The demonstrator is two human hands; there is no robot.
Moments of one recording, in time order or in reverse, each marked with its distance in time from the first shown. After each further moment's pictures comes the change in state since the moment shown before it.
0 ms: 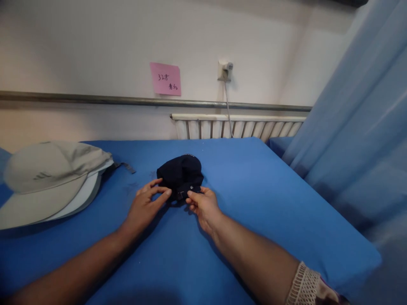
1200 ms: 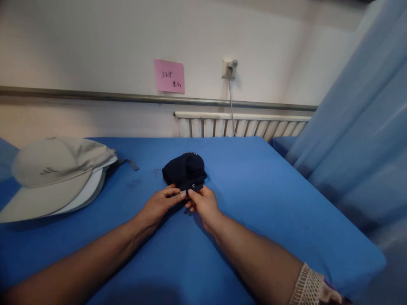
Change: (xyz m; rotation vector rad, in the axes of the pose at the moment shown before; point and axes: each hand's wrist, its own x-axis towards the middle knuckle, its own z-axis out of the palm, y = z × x) left_hand -0.001 0.018 0.013 -0.497 -0.291 -0.204; right_hand 0.001 0.009 -0.002 -0.204 -0.142 -0.120
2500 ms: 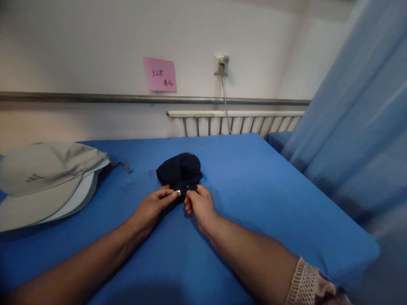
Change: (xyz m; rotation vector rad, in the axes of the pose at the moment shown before) left_hand 0.002 -0.003 0.000 -0.119 0.046 -0.111; right_hand -0.002 -0.002 0.003 -0.025 0.092 -0.020
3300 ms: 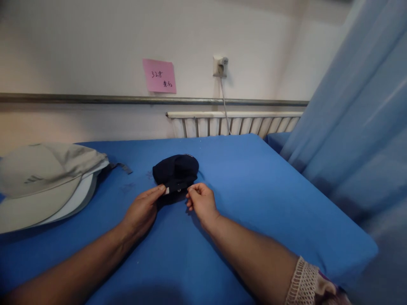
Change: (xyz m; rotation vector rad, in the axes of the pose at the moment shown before) left_hand 0.005 -0.008 -0.007 -0.437 0.022 -0.037; right_hand 0.009 0.001 -0.006 -0.078 0.035 -0.078
